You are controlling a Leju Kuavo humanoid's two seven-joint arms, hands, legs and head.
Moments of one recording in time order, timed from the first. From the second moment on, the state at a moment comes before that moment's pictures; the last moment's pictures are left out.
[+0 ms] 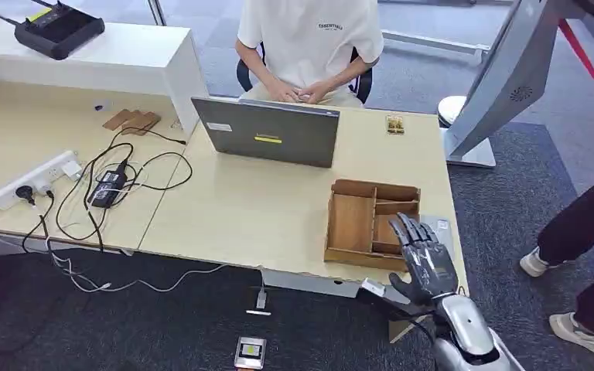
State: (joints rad) left arm -0.12 0.19 0.23 -0.20 -0.75 0.42 -0.12; right arm -0.25 -0.33 0.67 -1.27 1.14 -0.29 0.11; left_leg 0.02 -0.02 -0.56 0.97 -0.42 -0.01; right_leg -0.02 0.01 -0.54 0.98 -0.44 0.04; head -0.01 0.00
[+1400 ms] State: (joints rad) left arm -0.12 0.19 0.23 -0.20 -0.77 0.42 -0.14; right arm -0.24 -0.32 0.69 -1.28 1.13 -0.28 0.08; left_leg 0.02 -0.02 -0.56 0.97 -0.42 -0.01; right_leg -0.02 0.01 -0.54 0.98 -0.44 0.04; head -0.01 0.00
